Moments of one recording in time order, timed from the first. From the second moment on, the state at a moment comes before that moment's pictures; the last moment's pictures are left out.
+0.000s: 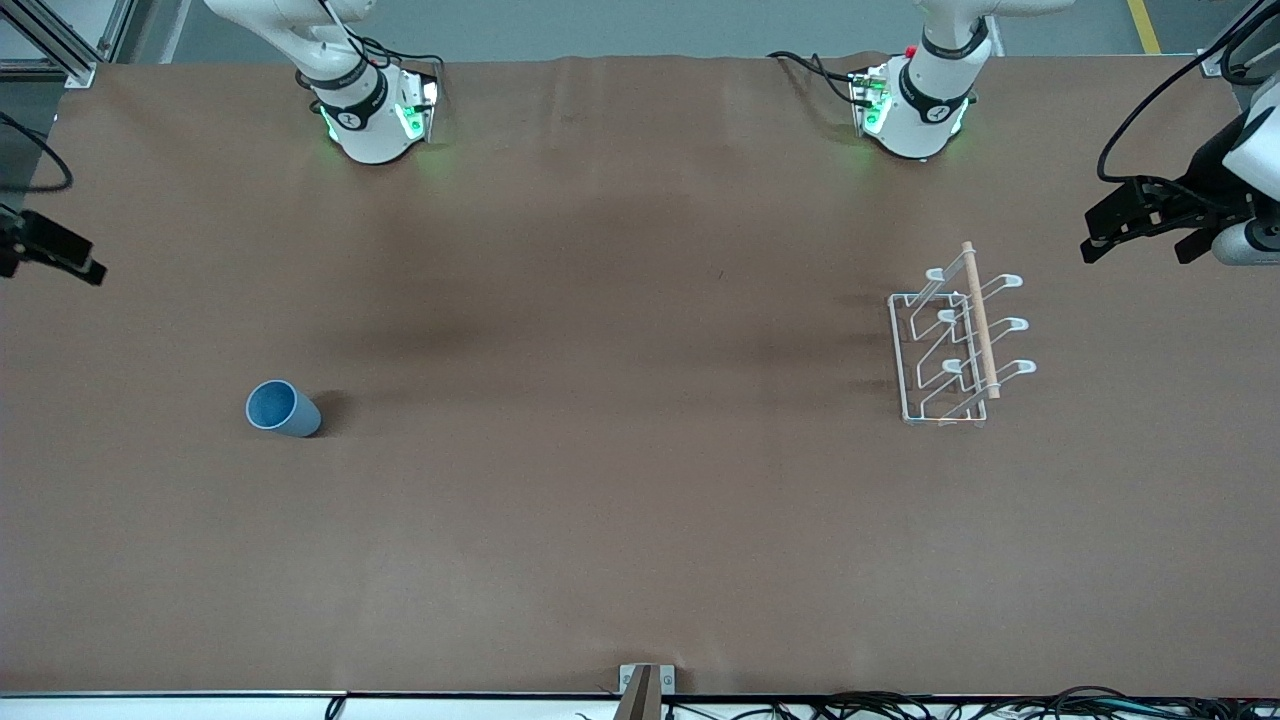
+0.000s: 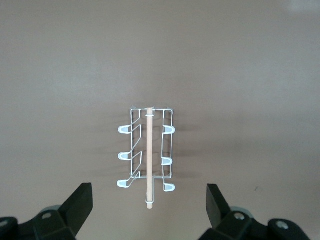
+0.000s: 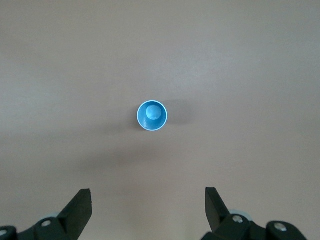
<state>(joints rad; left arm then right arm) -0.07 -0.01 -0.01 -1.52 -0.02 1.55 -0.07 -0.03 0.05 -0.09 -1.54 0.01 1.57 0.00</state>
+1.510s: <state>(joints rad) -0.07 0.01 -0.01 -1.53 -0.02 1.57 -0.07 -0.06 0.40 -0.10 -2.02 0.02 2.39 -0.22</state>
